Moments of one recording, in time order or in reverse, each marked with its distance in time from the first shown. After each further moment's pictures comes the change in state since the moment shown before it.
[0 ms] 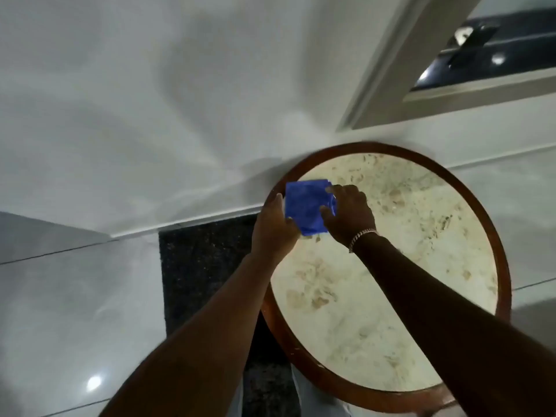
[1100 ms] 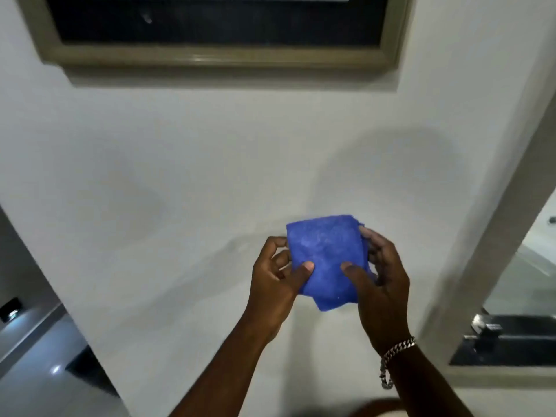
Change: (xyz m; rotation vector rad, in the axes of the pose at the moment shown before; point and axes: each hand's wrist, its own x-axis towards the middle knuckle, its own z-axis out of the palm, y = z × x) left_hand -0.069 0.263 -0.331 -0.780 0.259 0.614; right_hand -0.067 -0.328 -0.286 1.134 0.508 -0.686
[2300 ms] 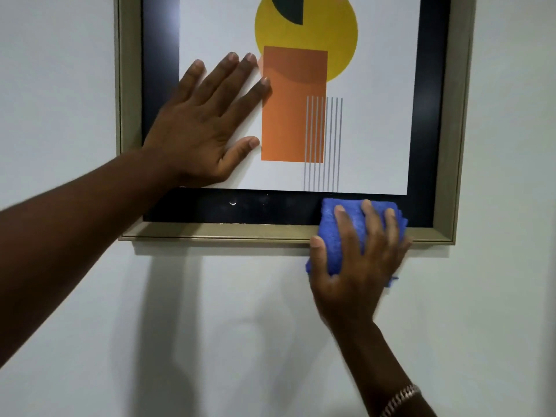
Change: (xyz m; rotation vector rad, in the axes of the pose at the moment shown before) left_hand 0.238 0.366 -0.125 1.847 0.269 1.500; right_hand 0.173 -0.083 0.191 -0.783 0.619 -0.956
